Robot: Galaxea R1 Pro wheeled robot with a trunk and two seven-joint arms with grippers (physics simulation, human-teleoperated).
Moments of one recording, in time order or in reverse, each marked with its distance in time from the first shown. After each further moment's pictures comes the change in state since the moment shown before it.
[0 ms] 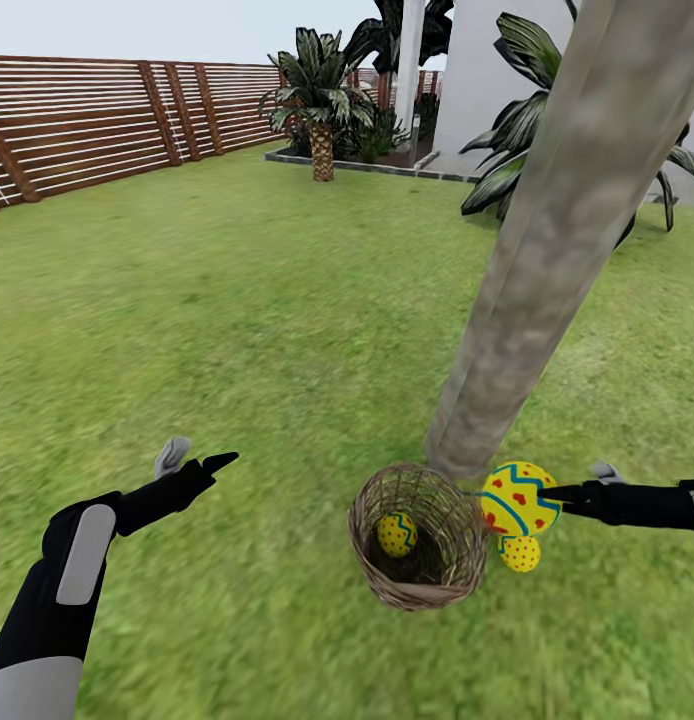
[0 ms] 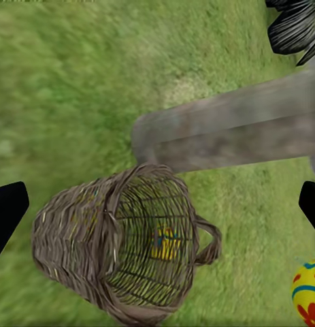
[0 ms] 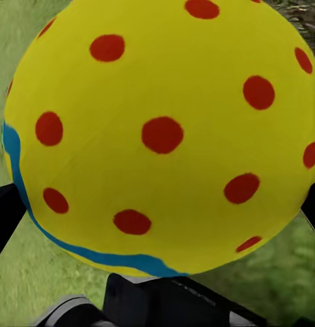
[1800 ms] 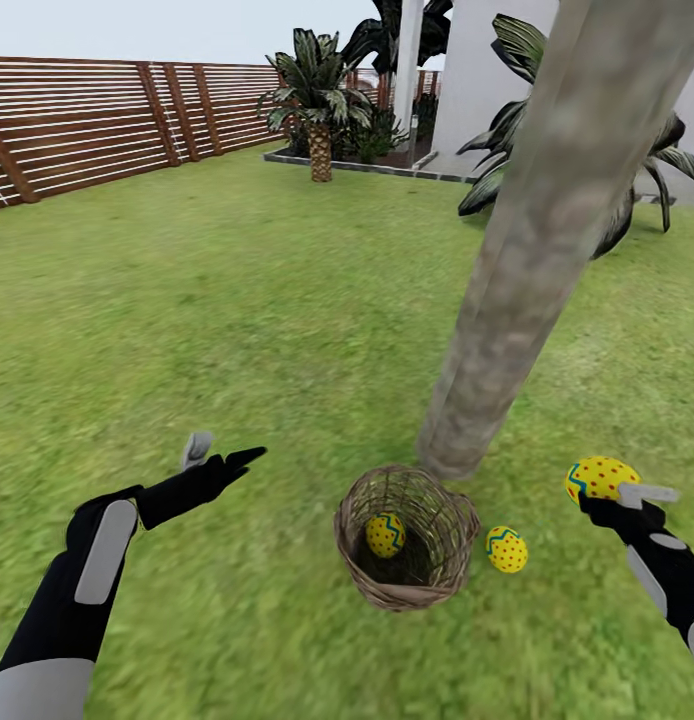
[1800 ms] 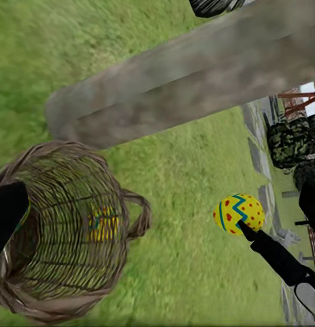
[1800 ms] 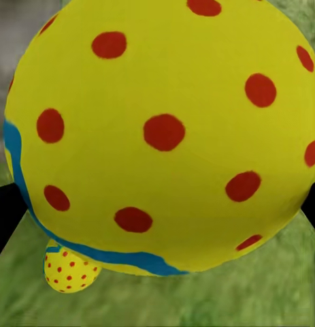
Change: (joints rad) left arm 0.003 -0.005 -0.111 -0.029 -0.001 -0.001 -0.200; right arm -0.005 0.223 -0.122 0.358 0.193 -0.997 -1.200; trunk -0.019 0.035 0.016
